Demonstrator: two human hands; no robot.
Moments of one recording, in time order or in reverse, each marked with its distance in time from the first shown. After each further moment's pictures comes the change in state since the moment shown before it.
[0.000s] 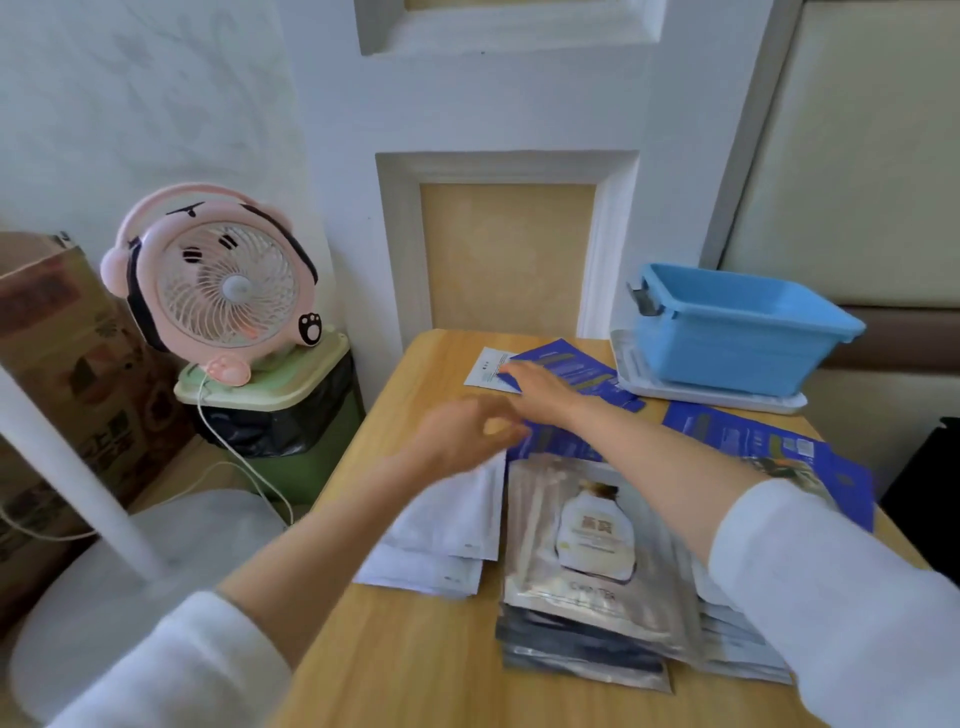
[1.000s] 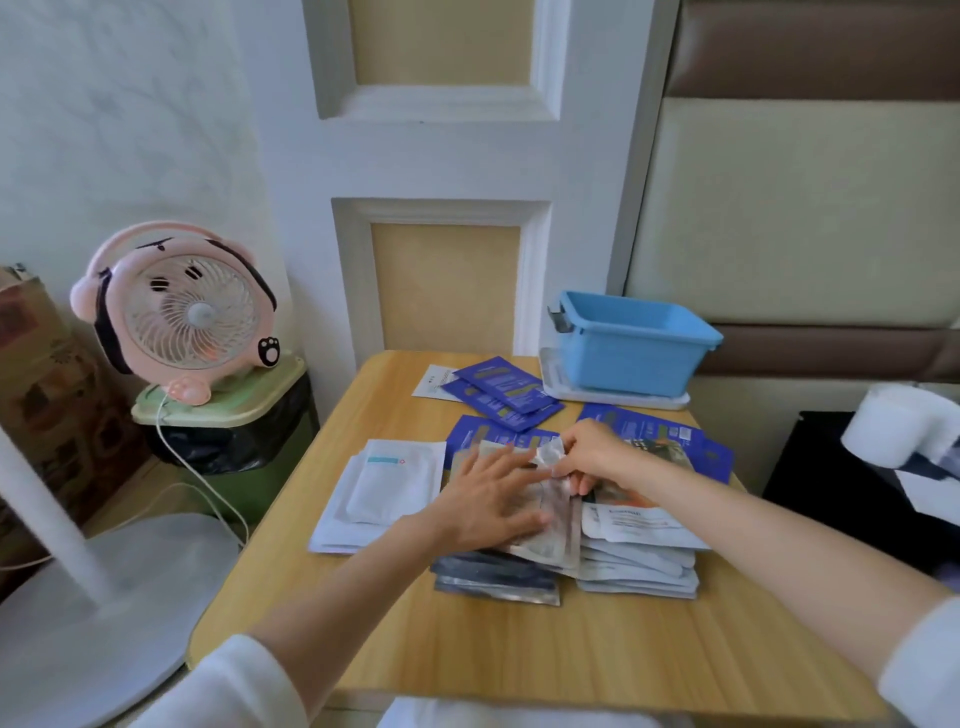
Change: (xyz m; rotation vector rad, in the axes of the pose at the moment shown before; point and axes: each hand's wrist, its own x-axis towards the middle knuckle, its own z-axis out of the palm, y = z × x) left_hand -0.055 0.066 0.071 0.197 -0.157 0.291; right_hand -0.182 0.039 -0.048 0.368 -0.016 0.383
